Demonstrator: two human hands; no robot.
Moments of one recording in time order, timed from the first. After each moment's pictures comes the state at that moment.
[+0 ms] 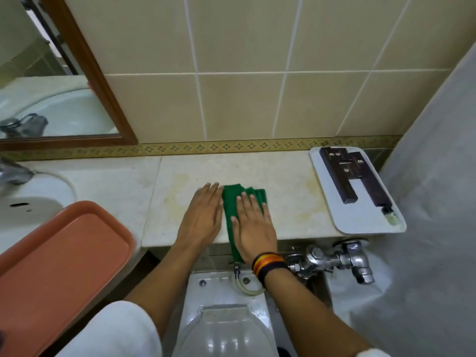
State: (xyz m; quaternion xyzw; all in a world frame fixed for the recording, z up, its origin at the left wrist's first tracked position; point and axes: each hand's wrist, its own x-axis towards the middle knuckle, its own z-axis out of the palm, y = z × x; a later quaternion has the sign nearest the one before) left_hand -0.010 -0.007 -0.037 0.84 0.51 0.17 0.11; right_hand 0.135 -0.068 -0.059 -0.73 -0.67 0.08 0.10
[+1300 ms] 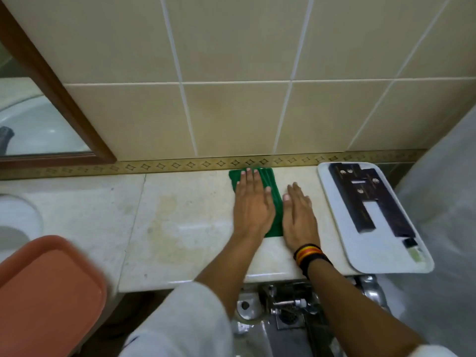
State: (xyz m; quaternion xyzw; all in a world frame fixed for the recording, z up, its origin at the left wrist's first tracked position) left_hand 0.148 0.063 -0.043 0.78 0.57 0.18 0.19; right_hand 0.260 0.010 -0.074 -0.78 -0.51 0.15 0.34
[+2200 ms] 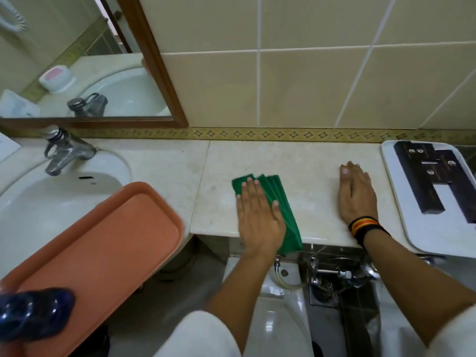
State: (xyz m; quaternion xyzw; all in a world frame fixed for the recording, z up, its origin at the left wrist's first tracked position) left_hand 0.030 -0.026 -0.055 0.70 0.70 0.06 0.14; right_hand 0.255 0.001 -0.065 -0.76 -0.52 0.14 0.35
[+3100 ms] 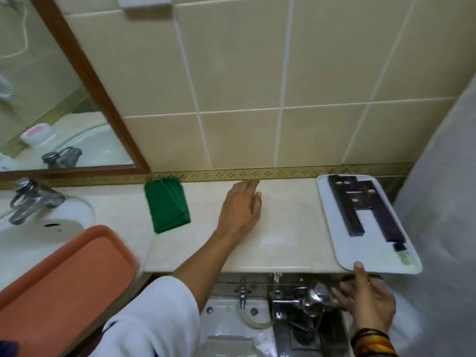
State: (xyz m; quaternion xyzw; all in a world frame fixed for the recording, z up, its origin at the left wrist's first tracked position) left_hand 0.097 0.035 0.018 0.81 0.52 0.23 0.14; right_hand 0.293 -0.164 -0.039 -0.67 0.06 0.34 0.66
